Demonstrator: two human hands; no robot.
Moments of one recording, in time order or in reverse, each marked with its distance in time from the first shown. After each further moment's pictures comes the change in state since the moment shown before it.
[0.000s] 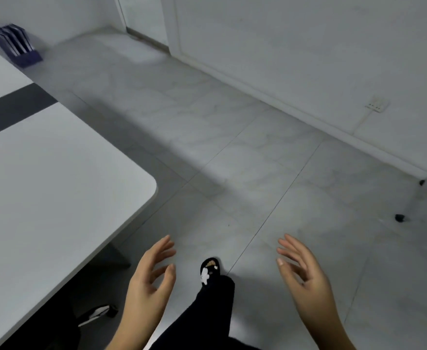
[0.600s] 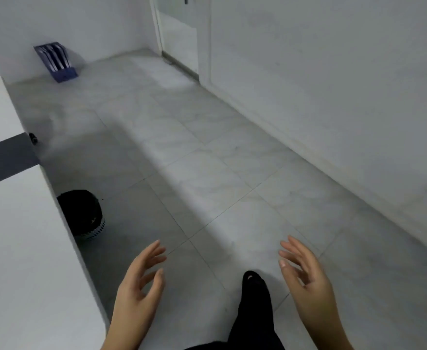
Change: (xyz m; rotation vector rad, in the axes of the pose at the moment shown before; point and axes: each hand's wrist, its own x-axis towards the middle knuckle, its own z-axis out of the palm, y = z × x) left_hand 0.345 0.039 0.062 -0.009 0.235 0.008; right_hand 0.401 -0.051 0.035 0.007 -0.142 -0.101
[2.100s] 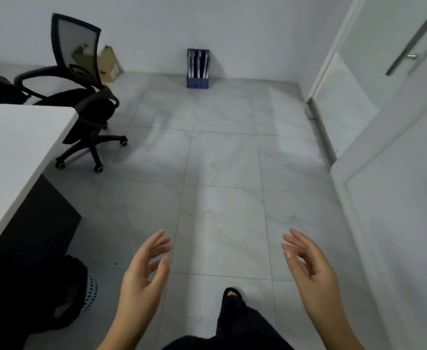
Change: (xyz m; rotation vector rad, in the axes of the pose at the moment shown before) left_hand 0.829 -0.033 -0.043 -0.010 0.743 -0.247; right_hand 0.900 -0.111 0.468 -0.055 -0.719 -0.121
